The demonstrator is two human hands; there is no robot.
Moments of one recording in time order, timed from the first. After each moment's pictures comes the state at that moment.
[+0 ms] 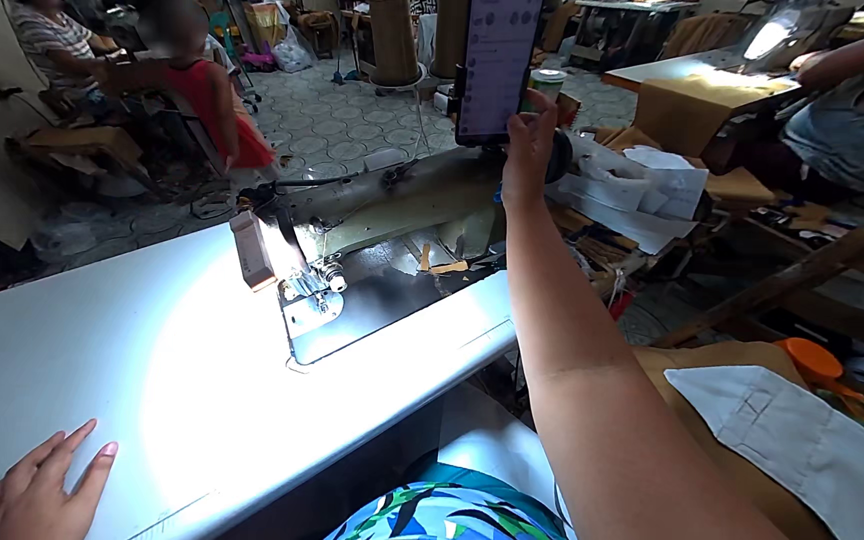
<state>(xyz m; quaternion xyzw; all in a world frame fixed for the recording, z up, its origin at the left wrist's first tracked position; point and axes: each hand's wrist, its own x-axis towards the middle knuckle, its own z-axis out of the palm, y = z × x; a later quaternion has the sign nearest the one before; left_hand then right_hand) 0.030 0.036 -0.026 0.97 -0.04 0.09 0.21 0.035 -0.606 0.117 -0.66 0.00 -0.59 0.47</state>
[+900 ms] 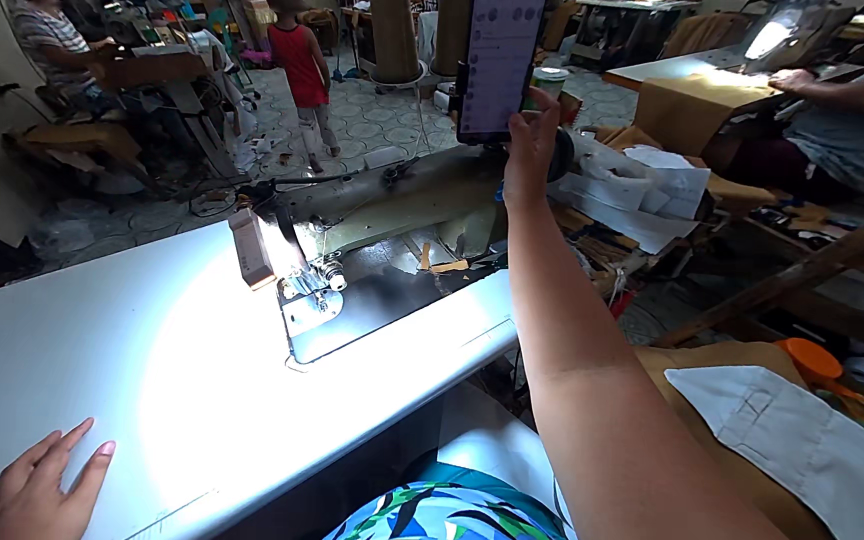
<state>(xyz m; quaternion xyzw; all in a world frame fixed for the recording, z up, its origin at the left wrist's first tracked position) 0.030 0.035 -0.026 0.97 -0.04 0.09 0.21 0.036 -0.606 0.116 -0.66 -0.01 -0.58 0.48</state>
